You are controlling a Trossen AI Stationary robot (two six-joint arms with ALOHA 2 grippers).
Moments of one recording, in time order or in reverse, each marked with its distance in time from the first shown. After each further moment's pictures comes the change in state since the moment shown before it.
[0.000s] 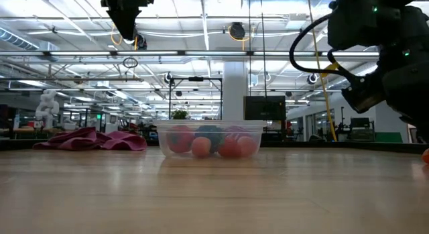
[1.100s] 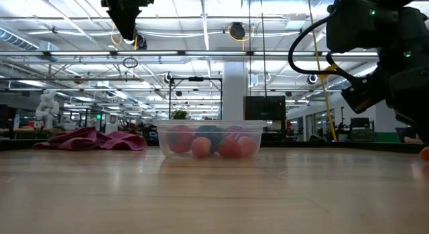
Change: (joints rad) left arm 0.000 0.000 0.000 0.002 0.003 -0.002; right arm -0.015 0.017 0.006 -0.005 0.023 -0.098
